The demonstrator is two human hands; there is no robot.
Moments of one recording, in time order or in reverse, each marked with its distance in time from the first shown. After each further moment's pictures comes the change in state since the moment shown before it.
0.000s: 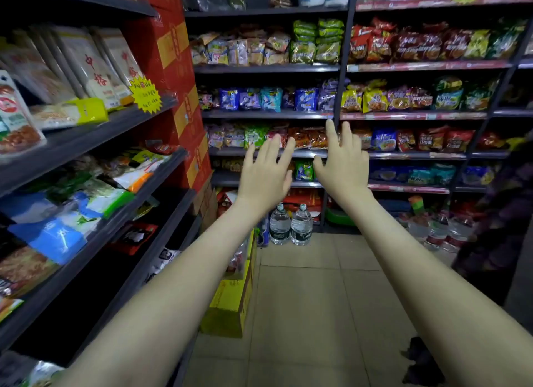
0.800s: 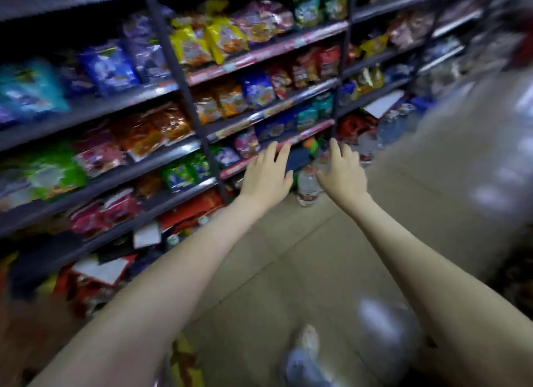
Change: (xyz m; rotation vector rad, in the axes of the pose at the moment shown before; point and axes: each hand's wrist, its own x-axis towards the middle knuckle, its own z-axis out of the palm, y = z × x) left_hand 0.310 0.149 0.476 -0.541 -0.572 0.481; right_hand 0.195 0.353 0.299 -0.195 -0.211 0.800
